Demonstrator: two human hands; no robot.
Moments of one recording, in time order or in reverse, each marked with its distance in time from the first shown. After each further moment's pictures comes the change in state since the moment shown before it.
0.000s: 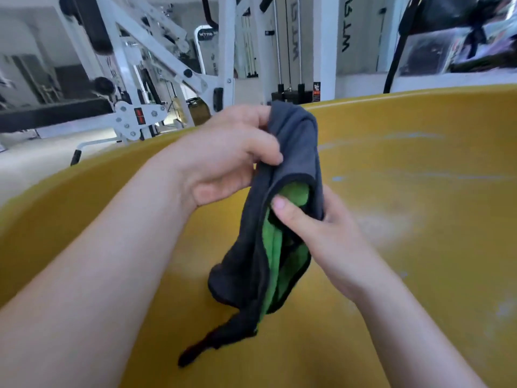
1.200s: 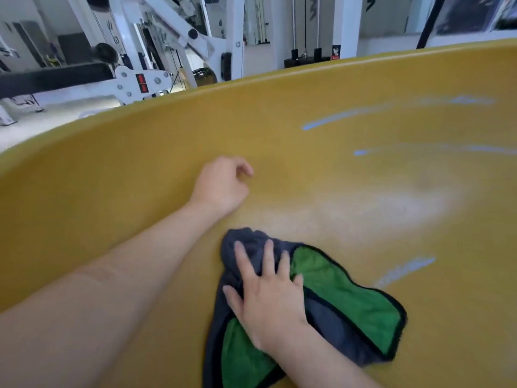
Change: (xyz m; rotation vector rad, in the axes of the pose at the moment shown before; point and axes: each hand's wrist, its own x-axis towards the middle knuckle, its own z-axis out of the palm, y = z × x) left_hand 0.028 -0.138 -0.069 1.102 0.651 -0.182; right_hand -0.020 0.155 0.061 -1.361 -0.233 0.248
